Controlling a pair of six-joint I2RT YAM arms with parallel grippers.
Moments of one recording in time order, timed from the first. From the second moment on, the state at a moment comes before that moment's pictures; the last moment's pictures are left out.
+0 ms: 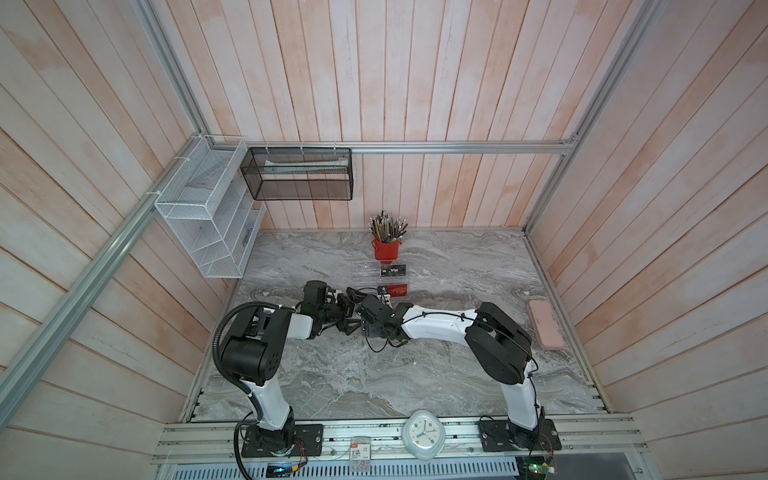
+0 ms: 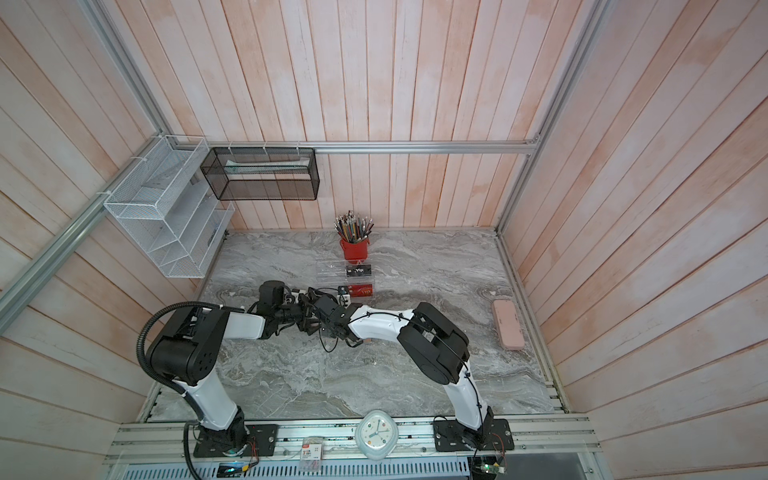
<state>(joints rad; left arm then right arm) -0.21 1.80 0.68 0.46 0.85 -1.33 1.02 2.06 1.39 -0.46 0.37 0.82</state>
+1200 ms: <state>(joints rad) -0.21 1.80 0.68 0.47 0.86 -1.33 0.96 1.85 1.16 -0.47 0.40 0.86</state>
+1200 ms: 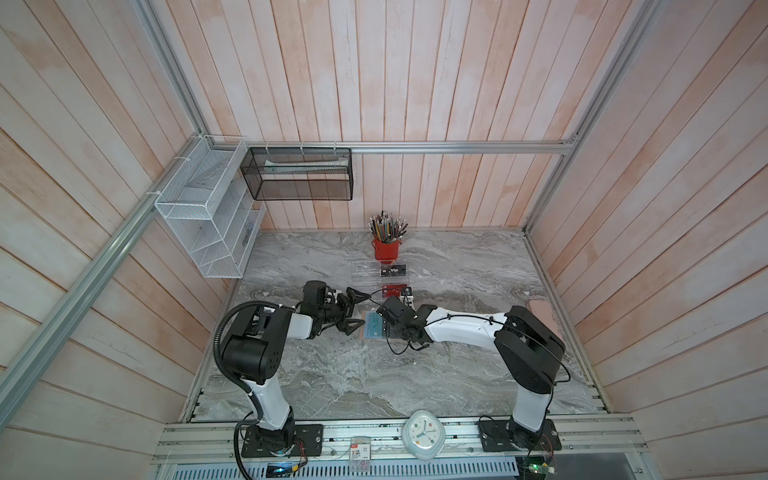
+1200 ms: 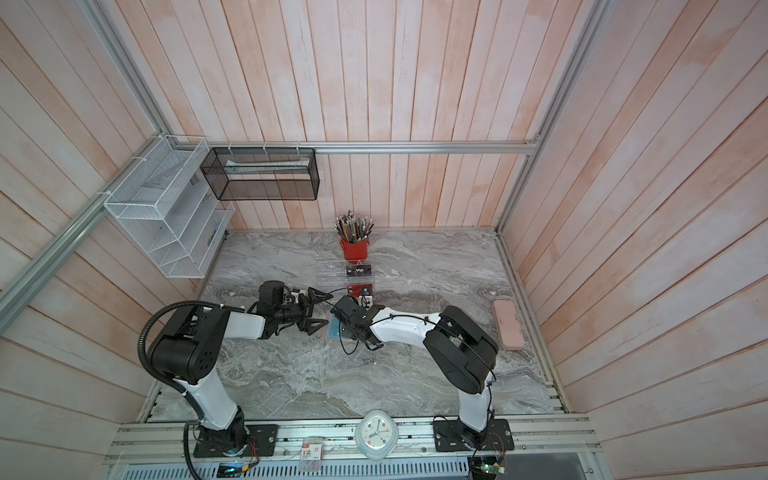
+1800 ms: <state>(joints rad) -0.22 1.80 0.72 0.39 0.85 -1.32 0.93 1.70 1.02 -0.45 0.40 0.87</state>
